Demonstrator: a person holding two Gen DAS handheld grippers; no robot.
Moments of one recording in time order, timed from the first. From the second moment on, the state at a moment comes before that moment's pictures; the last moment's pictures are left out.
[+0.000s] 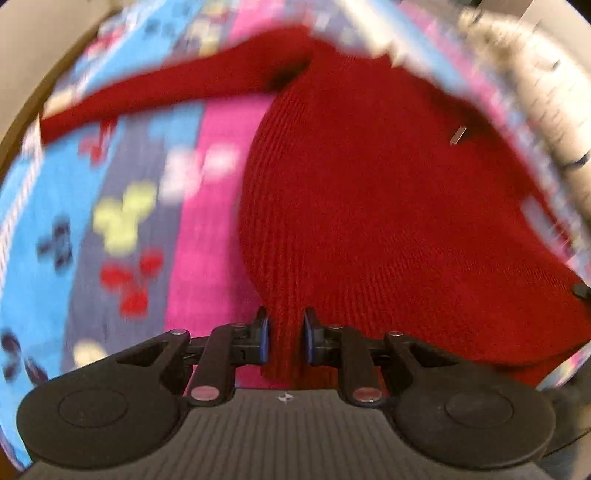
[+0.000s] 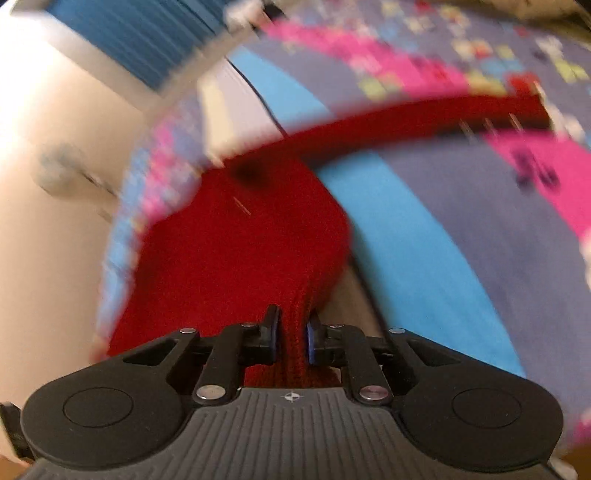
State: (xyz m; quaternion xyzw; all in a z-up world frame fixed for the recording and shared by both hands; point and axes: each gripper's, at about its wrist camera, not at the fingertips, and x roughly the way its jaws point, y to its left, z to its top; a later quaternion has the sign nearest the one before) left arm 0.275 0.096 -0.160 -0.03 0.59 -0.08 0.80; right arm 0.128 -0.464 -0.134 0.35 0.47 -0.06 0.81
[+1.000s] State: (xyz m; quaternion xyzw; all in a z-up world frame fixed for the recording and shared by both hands) left arm 0.230 0.149 -0.179 -0.07 0.57 -0.04 0.82; right arm 0.114 -0.421 -0.183 0.26 0.50 -0.10 0.82
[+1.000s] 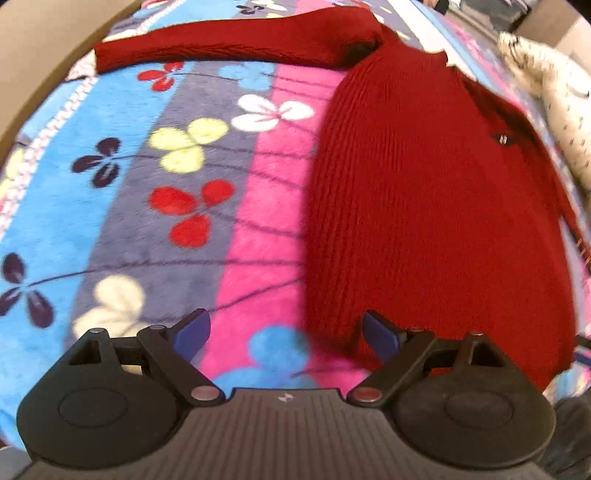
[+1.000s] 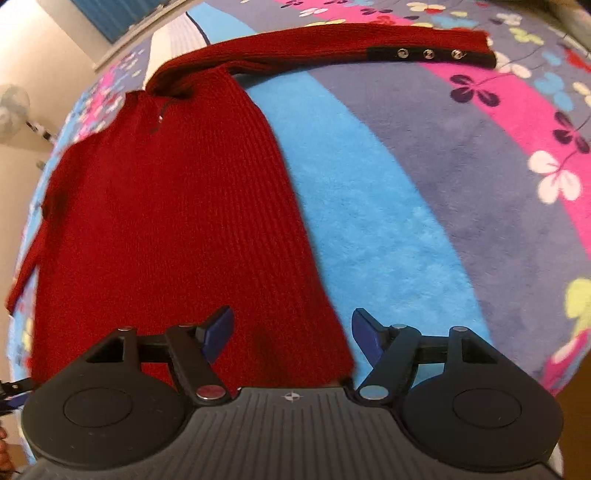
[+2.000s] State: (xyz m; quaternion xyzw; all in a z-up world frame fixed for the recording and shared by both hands) left arm 0.258 0.131 -0.181 0.01 0.54 0.01 0.84; right arm 0.060 -0.393 -0.184 0.24 0.50 -0.12 0.82
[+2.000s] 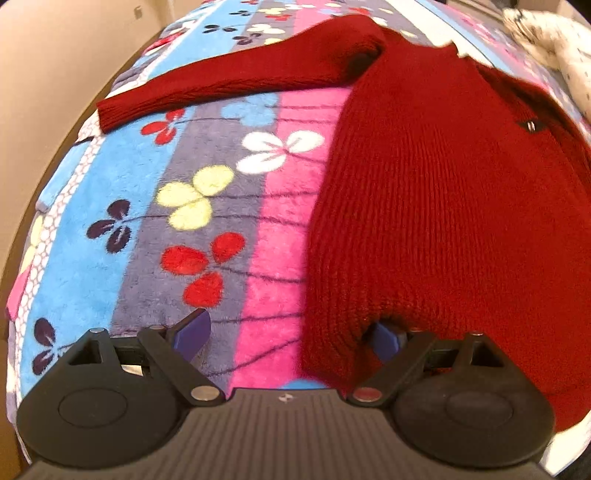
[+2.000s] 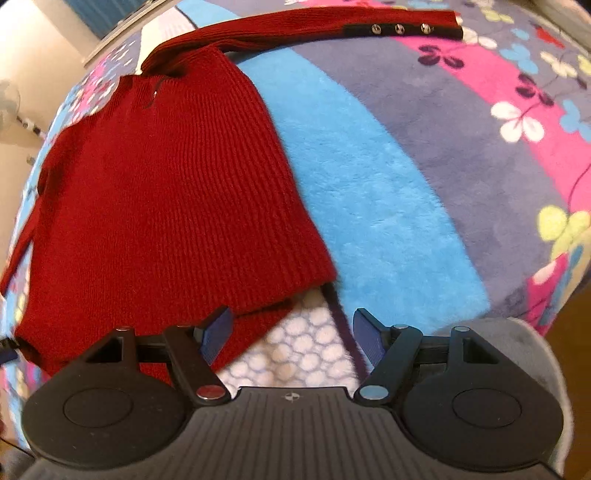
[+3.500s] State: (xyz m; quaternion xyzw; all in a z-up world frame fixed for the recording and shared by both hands) left arm 0.294 0.136 -0.173 0.00 0.55 0.06 0.83; right arm 0.122 -0.451 -0.176 0.26 0.44 -0.18 0.84
